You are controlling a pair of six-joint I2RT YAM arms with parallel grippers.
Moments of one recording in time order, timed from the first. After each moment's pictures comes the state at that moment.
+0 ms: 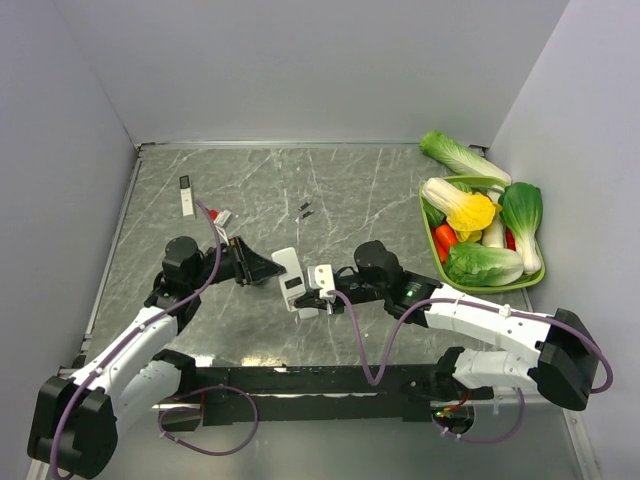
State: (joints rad) left arm -0.31 0.90 0.41 0.38 0.84 -0.94; right arm 0.96 1.14 0.72 0.09 -0.64 -0.46
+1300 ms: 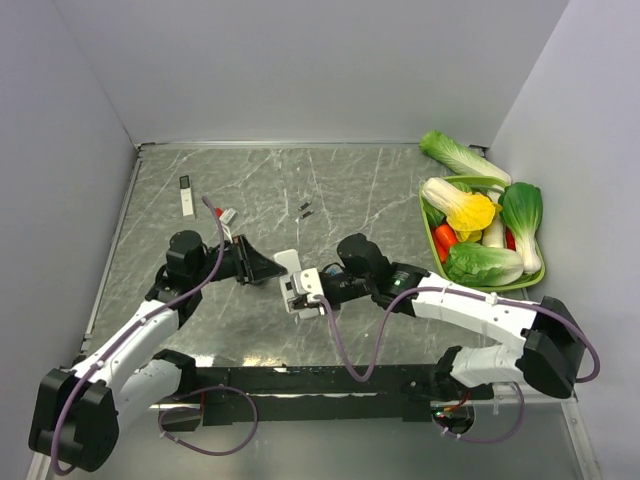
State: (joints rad) left arm -0.32 0.93 0.46 0.29 0.86 -0.91; right arm 0.96 1.24 0.83 -0.10 -0.66 -0.64
